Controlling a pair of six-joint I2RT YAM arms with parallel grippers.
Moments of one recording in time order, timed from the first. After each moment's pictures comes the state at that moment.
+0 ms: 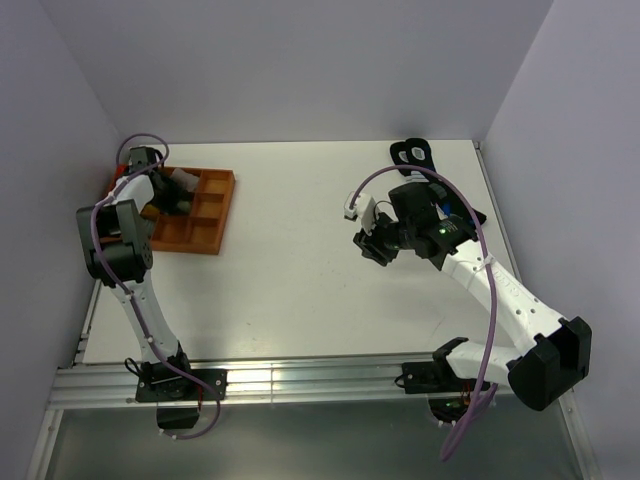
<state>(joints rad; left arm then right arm) 0.20 2.11 1.56 -0.44 0.00 -0.78 0.48 1.18 1.05 -0.70 -0.33 -0.54</state>
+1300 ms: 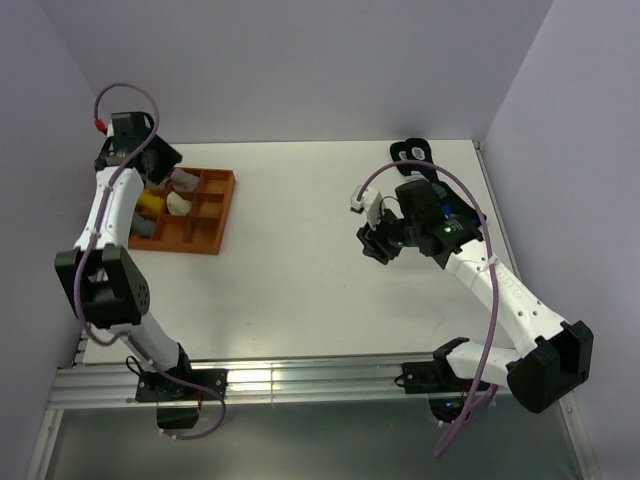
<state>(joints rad) 0.13 1.75 1.62 -0.60 -0.05 -0.74 0.45 1.17 1.06 -0.70 -0.37 -0.48</state>
